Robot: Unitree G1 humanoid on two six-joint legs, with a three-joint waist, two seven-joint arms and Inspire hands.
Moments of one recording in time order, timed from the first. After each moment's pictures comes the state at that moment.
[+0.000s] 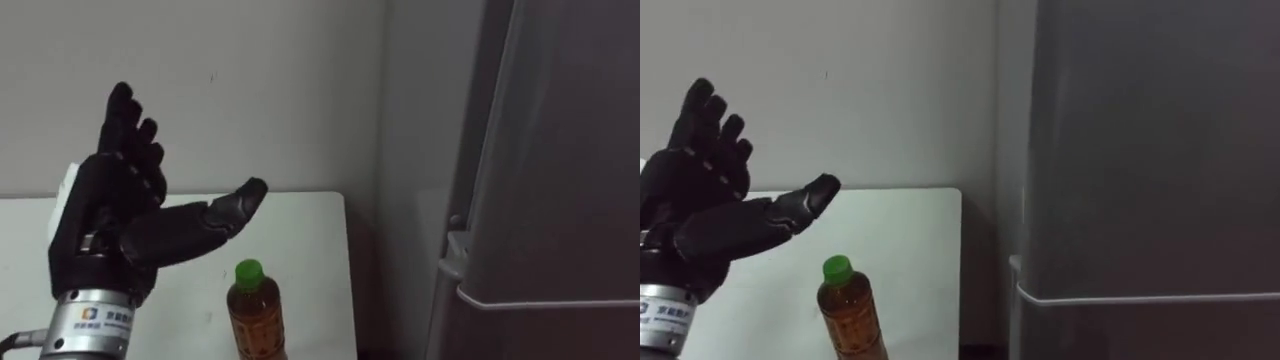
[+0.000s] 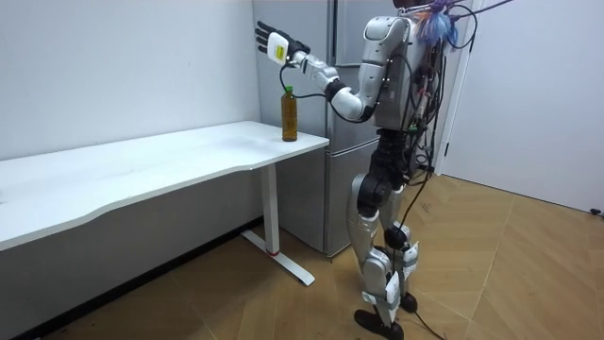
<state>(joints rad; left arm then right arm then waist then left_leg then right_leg) -0.15 0.12 0.07 -0.54 -0.36 0.20 0.09 0.17 -0.17 -0.09 1.11 0.36 0.07 0.03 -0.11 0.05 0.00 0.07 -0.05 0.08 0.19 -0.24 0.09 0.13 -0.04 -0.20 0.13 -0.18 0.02</state>
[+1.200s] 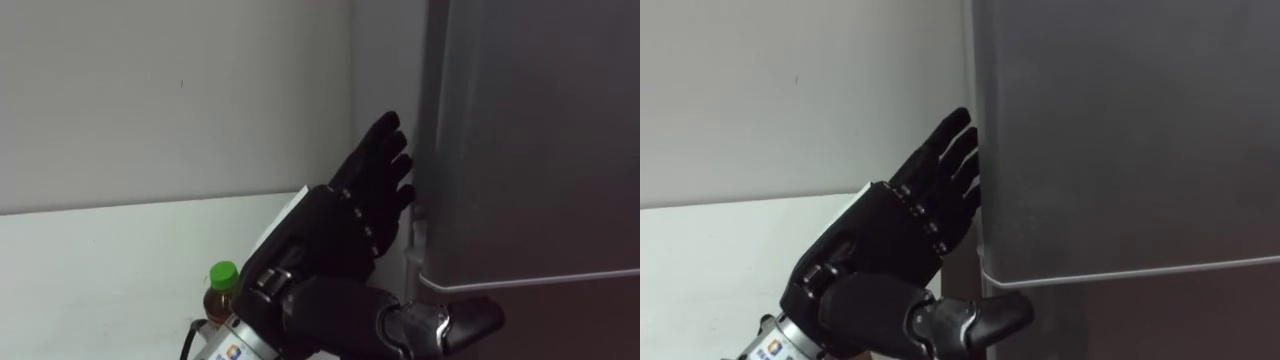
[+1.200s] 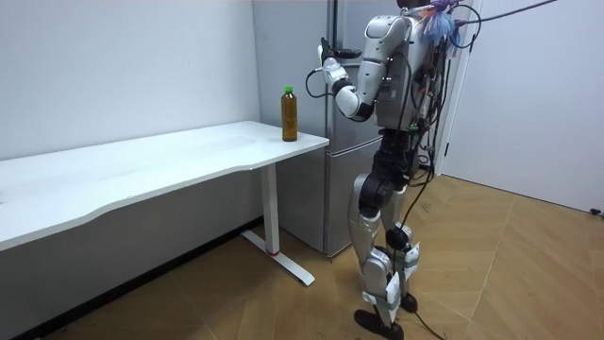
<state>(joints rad) -0.15 0.14 -0.22 -0.55 -0.66 0.32 -0.21 0.10 -0.22 0.02 1.15 0.39 0.12 0.06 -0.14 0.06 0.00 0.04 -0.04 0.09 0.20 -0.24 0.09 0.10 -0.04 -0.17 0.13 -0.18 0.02</state>
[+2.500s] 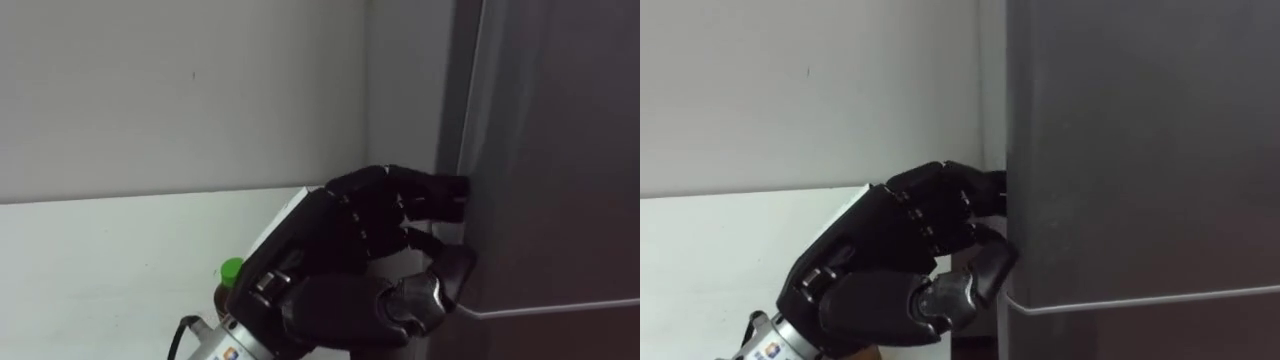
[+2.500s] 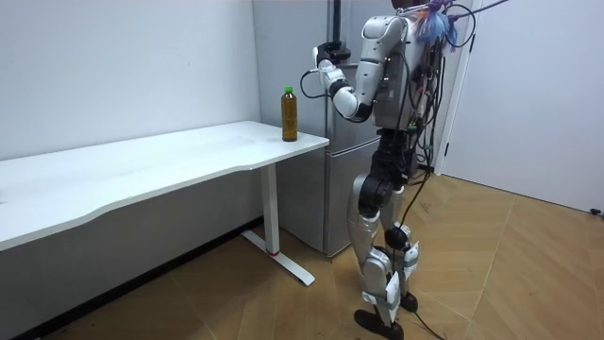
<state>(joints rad) -0.15 0.14 -0.21 -0.55 -0.58 0.31 -0.27 0.08 -0.23 0.08 1.17 0.39 0.11 0.08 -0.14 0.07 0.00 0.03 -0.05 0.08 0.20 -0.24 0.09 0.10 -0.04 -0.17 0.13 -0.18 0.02</state>
